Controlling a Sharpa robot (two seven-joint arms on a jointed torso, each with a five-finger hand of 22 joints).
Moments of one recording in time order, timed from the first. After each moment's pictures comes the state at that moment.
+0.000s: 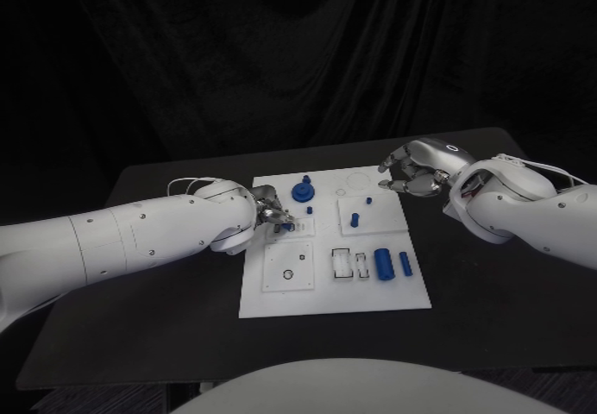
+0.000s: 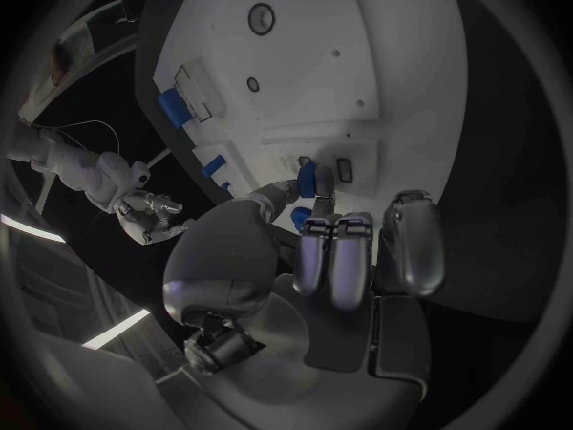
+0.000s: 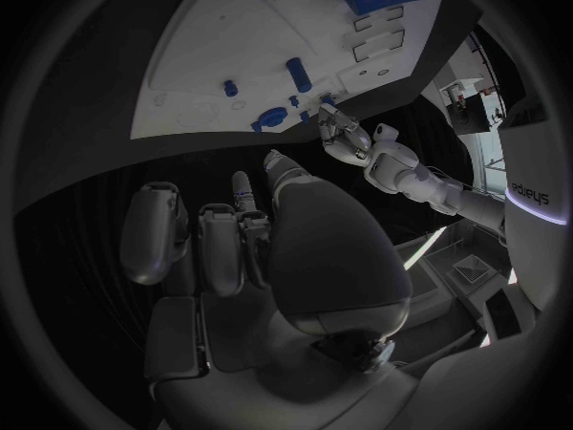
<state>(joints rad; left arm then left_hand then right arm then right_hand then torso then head) 1.23 -0.59 -0.21 1.35 -1.04 -0.15 -0.50 1.04 -0.02 0.40 0.03 0.42 0.95 0.03 0.30 1.06 1.47 -0.04 1.57 1.31 1.47 -0.09 1.56 1.31 0.08 1.41 0.02 1.37 1.27 1.33 -0.91 -0.25 1.50 -1.40 -0.46 -0.02 1.43 -0.07 0.16 0.29 0.22 0.87 0.13 0.17 0.18 1.45 0.04 1.48 1.31 1.47 -0.04 1.42 1.31 0.07 1.46 0.07 1.22 1.31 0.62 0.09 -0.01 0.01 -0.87</state>
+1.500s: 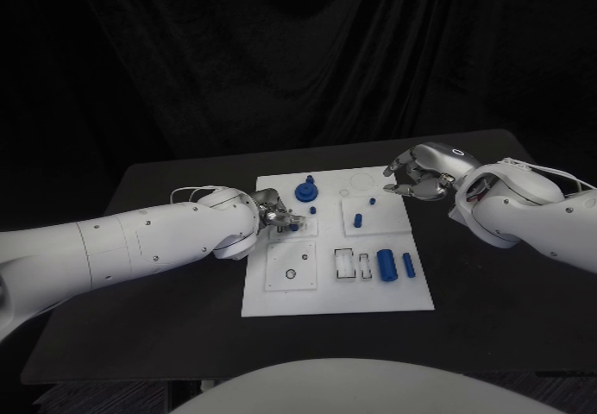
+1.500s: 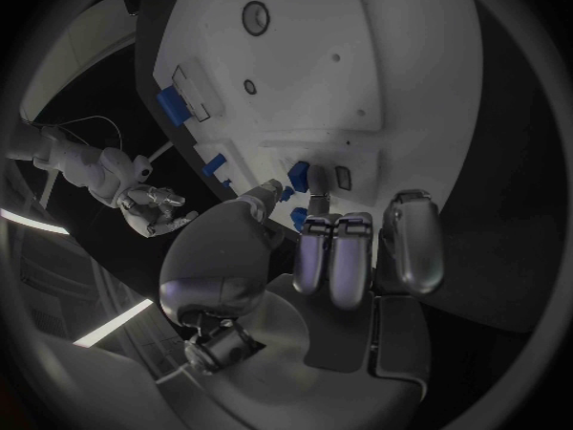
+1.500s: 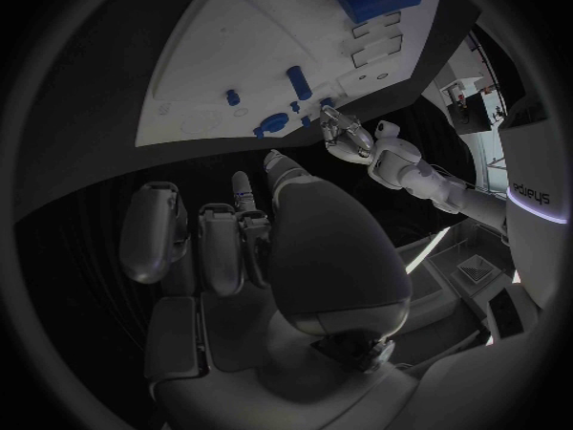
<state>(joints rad) 1.20 -0.60 -0.21 1.35 -1.04 -0.22 -0.46 0.89 -0.04 0.27 0.17 0.14 0.95 0.06 0.19 1.08 1.47 -0.03 1.57 1.31 1.47 -0.08 1.56 1.31 0.08 1.41 0.03 1.36 1.27 1.32 -0.91 -0.25 1.50 -1.40 -0.45 -0.03 1.43 -0.07 0.16 0.29 0.22 0.87 0.13 0.17 0.17 1.43 0.04 1.48 1.31 1.47 -0.04 1.41 1.31 0.07 1.45 0.08 1.22 1.31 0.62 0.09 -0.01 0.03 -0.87</state>
